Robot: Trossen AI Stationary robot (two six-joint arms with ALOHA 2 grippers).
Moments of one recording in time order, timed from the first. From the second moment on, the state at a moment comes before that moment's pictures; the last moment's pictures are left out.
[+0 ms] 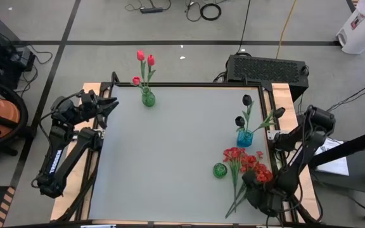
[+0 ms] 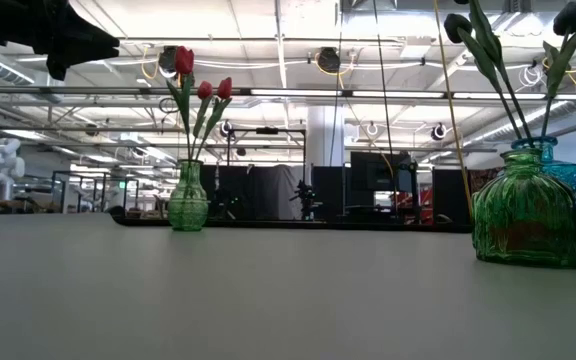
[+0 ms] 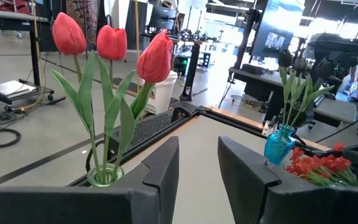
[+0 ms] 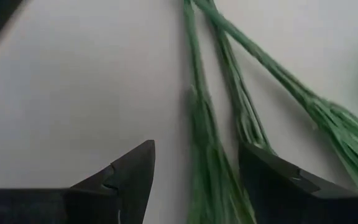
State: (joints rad) left arm 1.20 0.11 0.48 -0.41 0.74 -0.15; right arm 1.07 1.51 0.80 -0.61 0.18 0.46
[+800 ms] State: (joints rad) left arm 1.20 0.11 0.48 -0.41 0.74 -0.15; right arm 1.05 1.52 0.80 -0.65 0.15 0.55
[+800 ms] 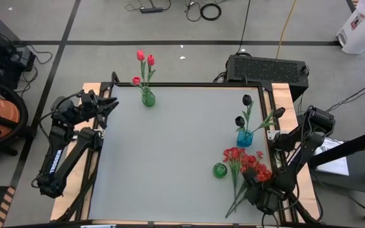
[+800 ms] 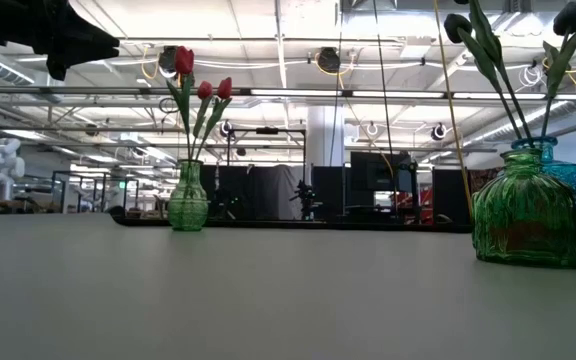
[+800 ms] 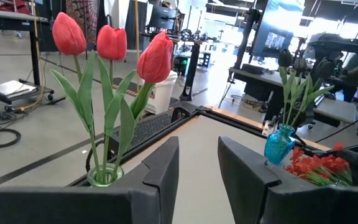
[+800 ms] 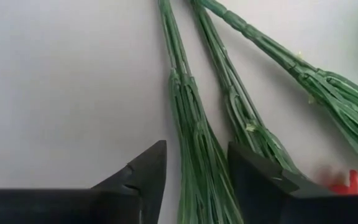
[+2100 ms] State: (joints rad) left arm 1.20 0.11 0.48 -0.41 0.74 -0.15; right arm 1.05 1.51 0.80 -0.68 0.03 0.60
